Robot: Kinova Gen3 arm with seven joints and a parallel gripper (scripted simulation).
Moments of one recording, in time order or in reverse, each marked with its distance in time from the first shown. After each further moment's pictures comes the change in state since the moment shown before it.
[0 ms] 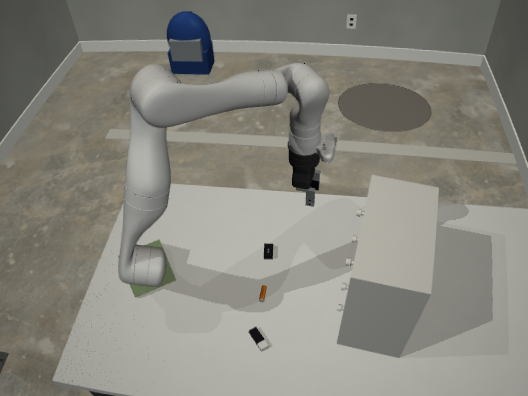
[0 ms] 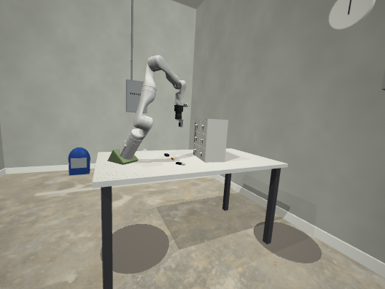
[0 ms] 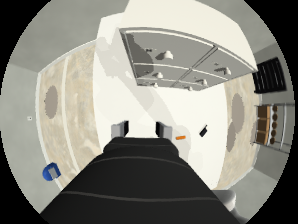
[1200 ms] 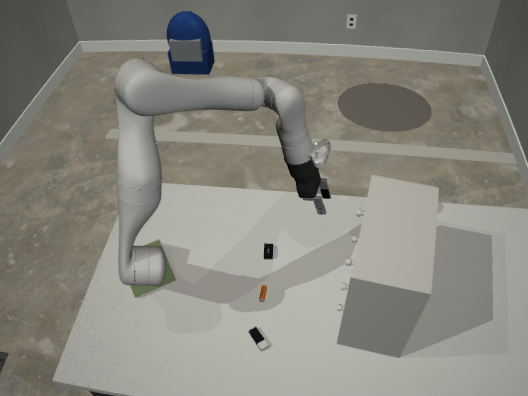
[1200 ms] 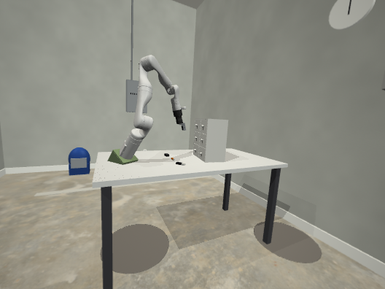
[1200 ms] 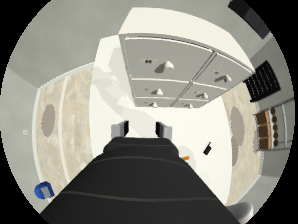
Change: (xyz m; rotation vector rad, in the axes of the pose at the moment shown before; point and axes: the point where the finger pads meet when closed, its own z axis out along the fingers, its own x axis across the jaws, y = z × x) arm -0.002 -0.029 0.028 0.265 0.016 0.024
